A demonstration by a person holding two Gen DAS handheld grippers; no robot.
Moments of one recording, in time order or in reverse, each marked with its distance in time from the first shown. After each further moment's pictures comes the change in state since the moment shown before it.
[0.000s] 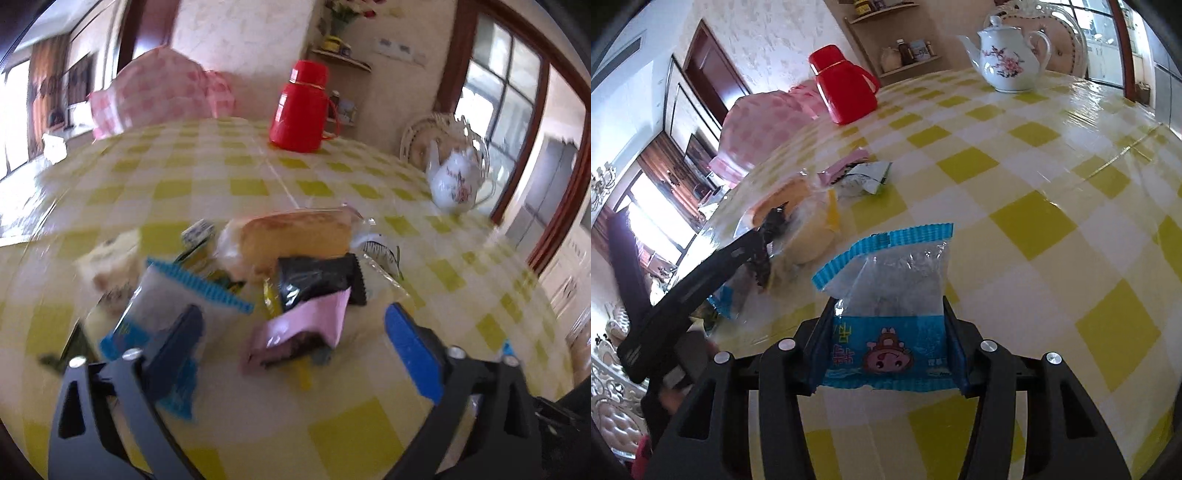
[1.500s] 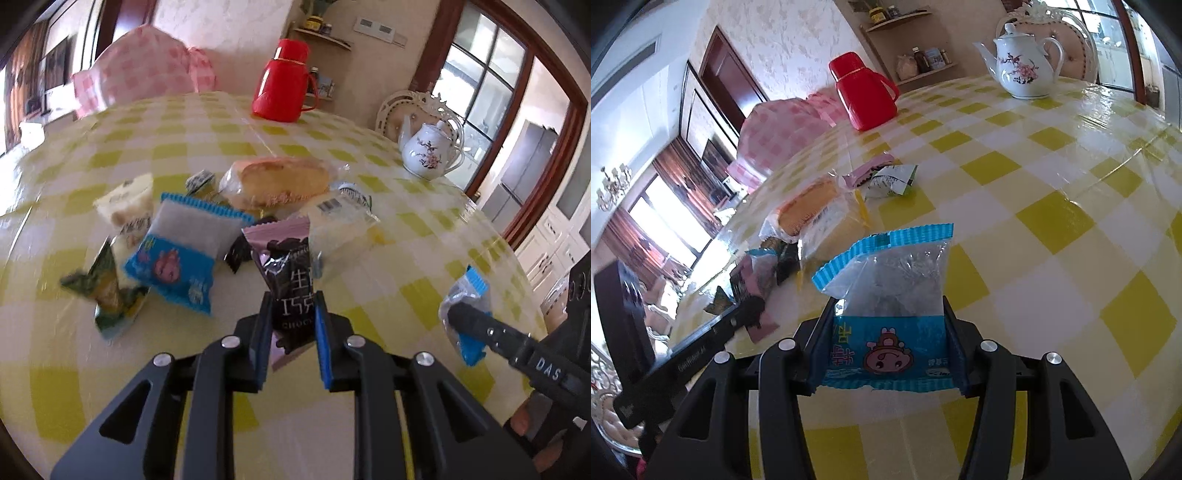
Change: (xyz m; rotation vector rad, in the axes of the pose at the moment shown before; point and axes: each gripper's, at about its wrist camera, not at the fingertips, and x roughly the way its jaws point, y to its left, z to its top) left arm -0.056 0.019 -0.044 -0.031 0.091 -0.107; right arm -0.006 0.010 -0.010 0.003 -0.045 0.075
